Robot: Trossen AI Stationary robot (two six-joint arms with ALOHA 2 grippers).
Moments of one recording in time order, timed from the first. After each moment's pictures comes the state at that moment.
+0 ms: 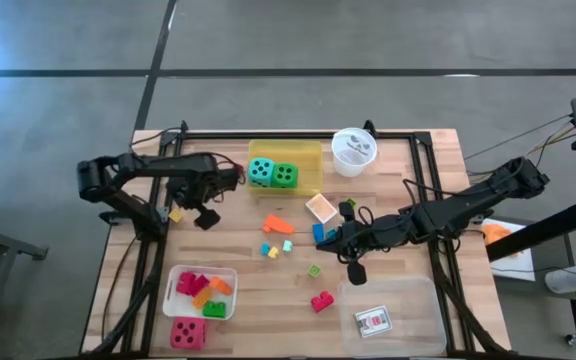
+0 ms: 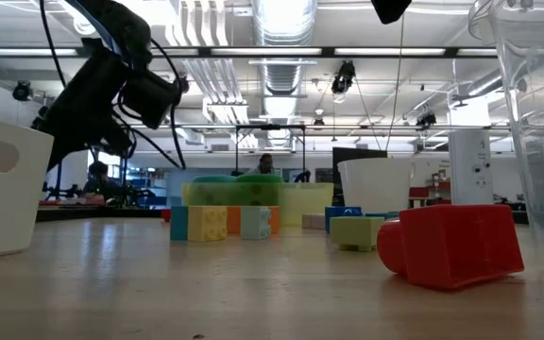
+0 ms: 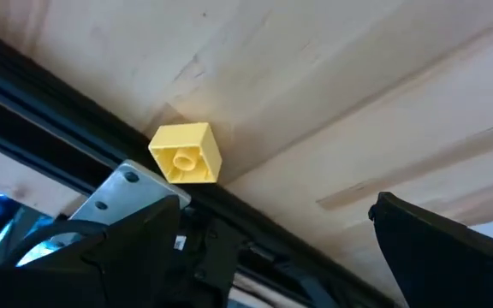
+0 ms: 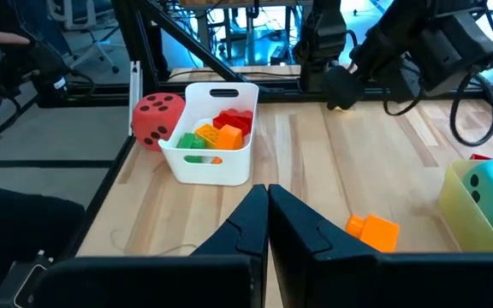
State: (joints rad) left arm 0.39 1.53 0.88 -1.39 0.05 -0.39; right arm 0.38 1.28 0.92 0.01 0.26 0.21
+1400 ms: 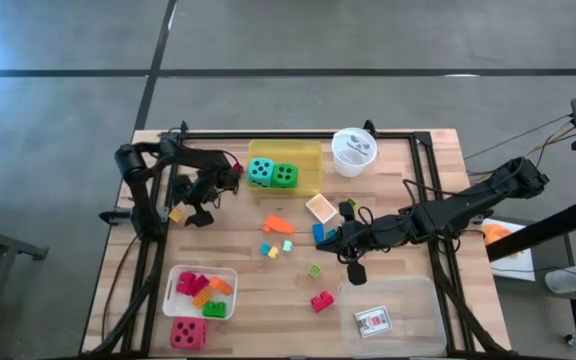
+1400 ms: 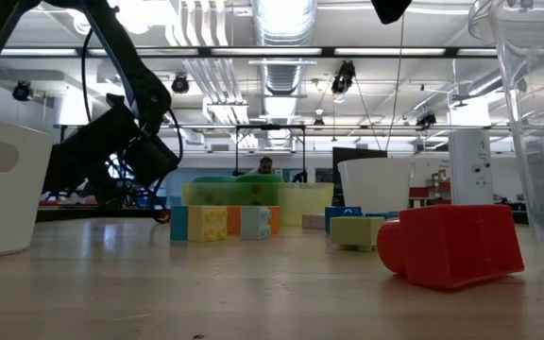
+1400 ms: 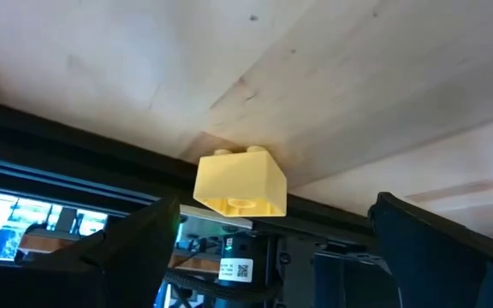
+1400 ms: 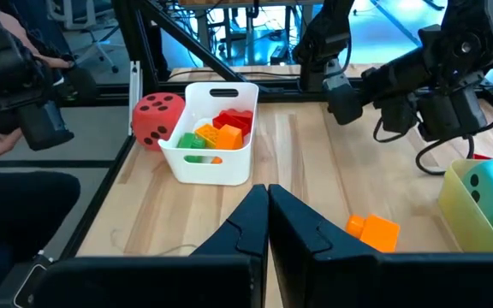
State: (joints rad) left arm 0.57 1.86 0.86 -1.35 -0.03 -0.09; right arm 0.38 1.28 0.92 0.01 0.26 0.21
